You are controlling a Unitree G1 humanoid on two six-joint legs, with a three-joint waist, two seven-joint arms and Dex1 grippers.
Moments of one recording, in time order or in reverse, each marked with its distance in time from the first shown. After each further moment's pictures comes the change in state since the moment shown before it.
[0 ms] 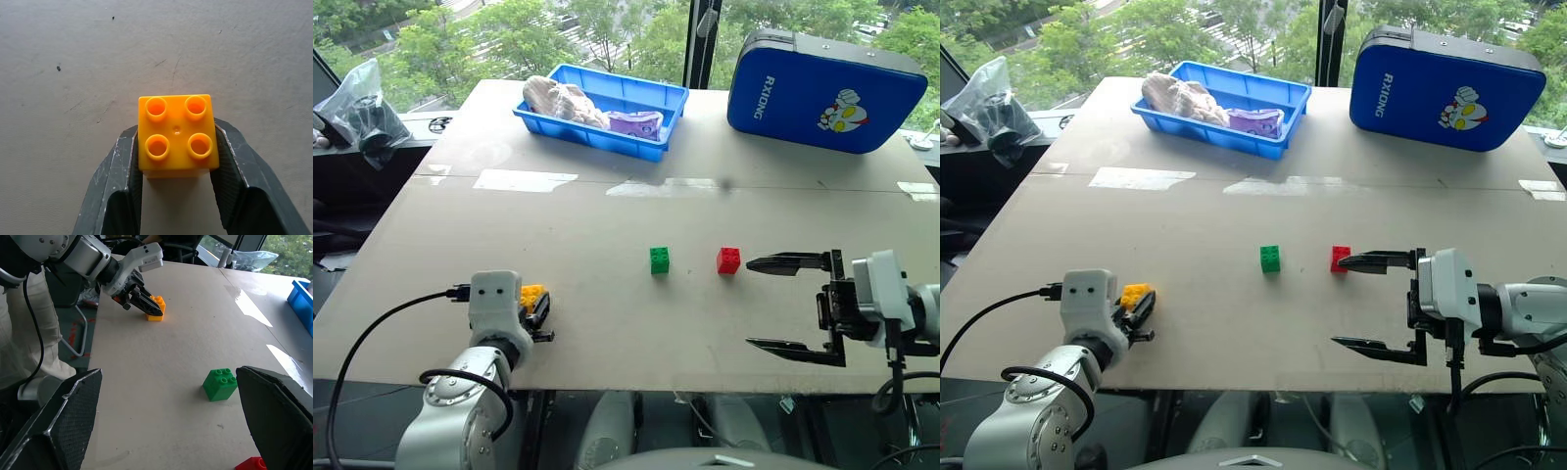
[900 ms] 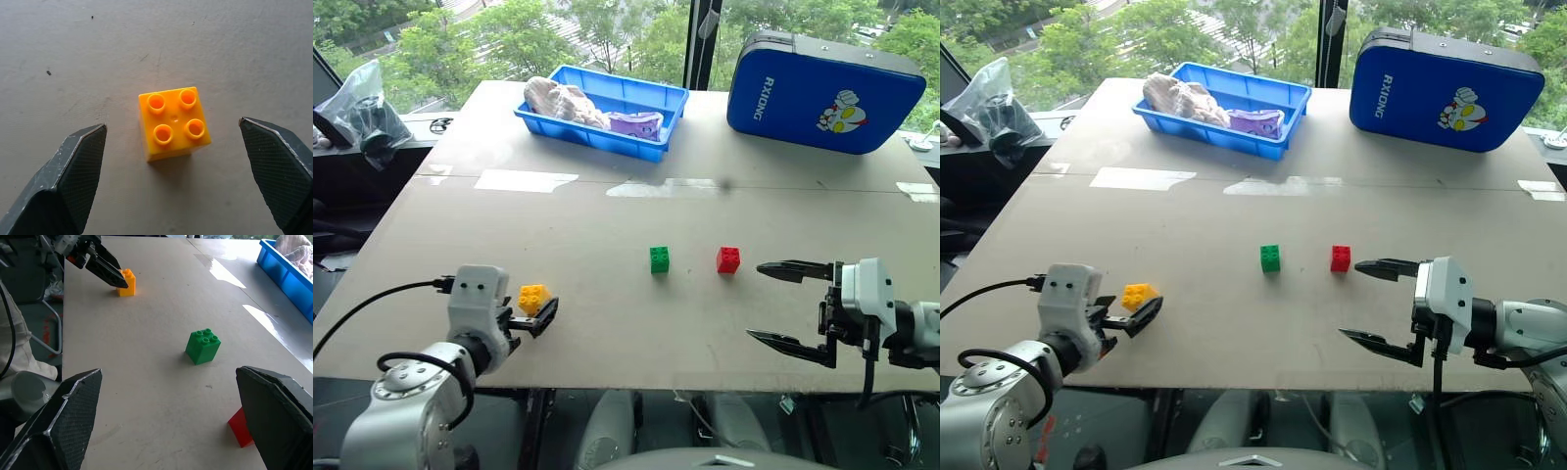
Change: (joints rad) left arm -0.077 0.138 0.127 -0.048 -0.059 0.238 -0.259; right arm 0.108 0.050 -0.001 0.034 -0.101 -0.008 -0.053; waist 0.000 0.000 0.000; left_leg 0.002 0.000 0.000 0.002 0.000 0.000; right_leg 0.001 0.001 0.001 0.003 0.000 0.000
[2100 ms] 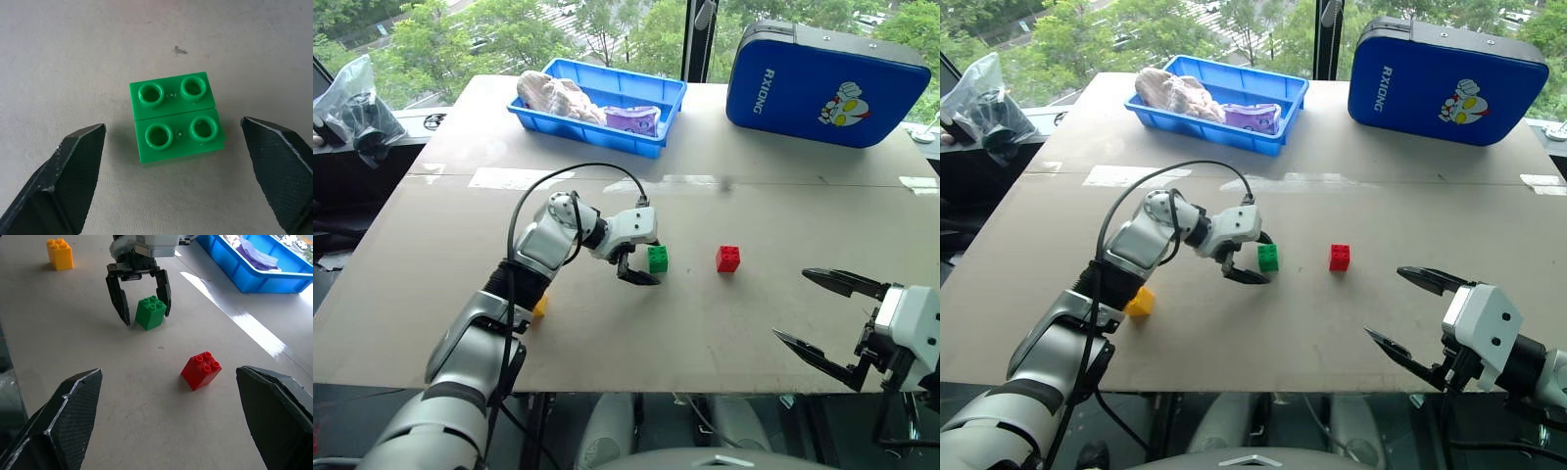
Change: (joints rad) left arm -0.913 0.240 -0.857 1.333 0.234 -1.206 -0.958; right arm 0.352 0.080 -0.286 -0.259 -0.034 0.040 -0.209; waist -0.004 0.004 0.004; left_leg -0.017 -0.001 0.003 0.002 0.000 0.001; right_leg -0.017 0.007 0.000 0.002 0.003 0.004
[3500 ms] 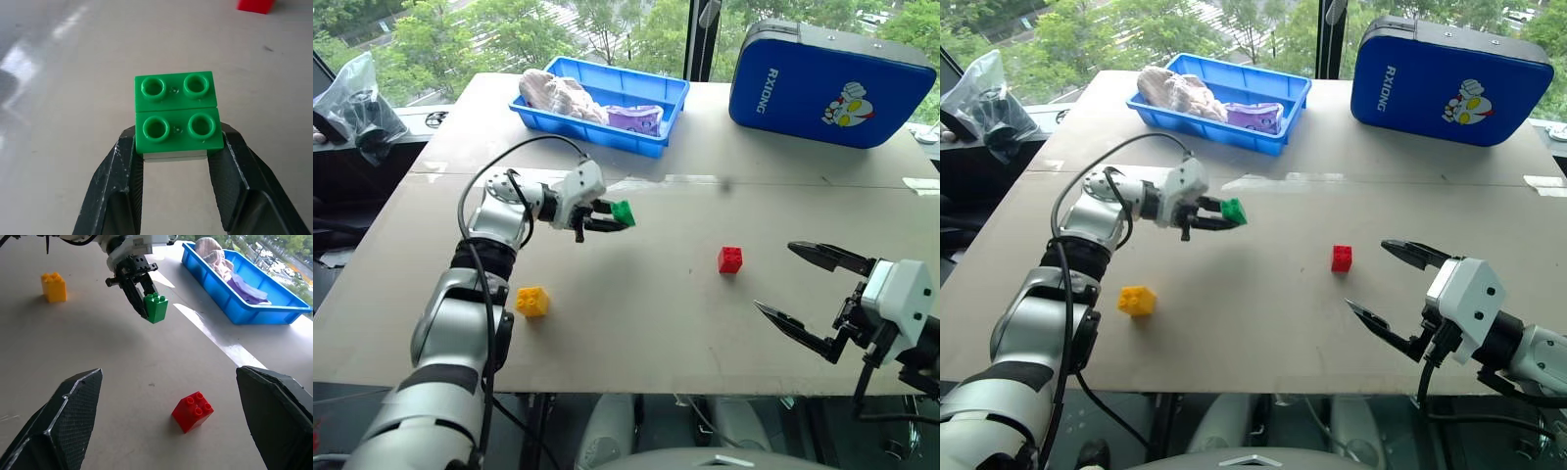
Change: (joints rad) left arm -0.053 -0.004 0.166 0.311 -0.074 -0.209 -0.013; right arm -0.161 0.013 0.066 -0.021 0.023 0.069 -0.054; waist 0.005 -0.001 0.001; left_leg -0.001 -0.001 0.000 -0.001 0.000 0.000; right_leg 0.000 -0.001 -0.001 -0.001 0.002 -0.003
